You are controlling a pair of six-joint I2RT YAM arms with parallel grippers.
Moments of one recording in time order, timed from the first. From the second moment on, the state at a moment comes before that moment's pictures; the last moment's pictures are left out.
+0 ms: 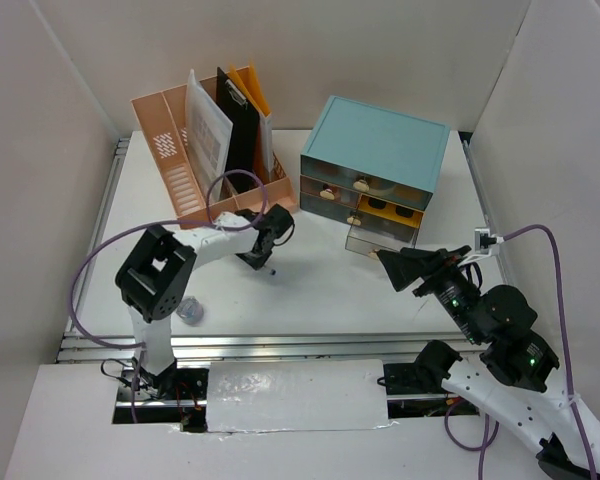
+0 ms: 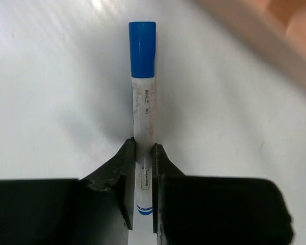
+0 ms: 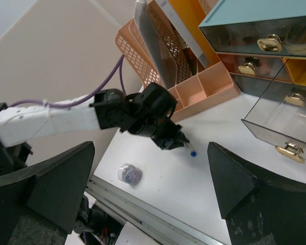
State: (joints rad) left arm -0.62 1.91 1.29 -0.82 -0.49 -1.68; right arm 0.79 0.27 0.77 -0.42 0.29 0.68
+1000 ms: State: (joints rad) left arm -1.08 1.83 1.68 -0.23 -0.60 -1.16; right arm 0.79 0.28 0.92 -0.56 0.46 0.63
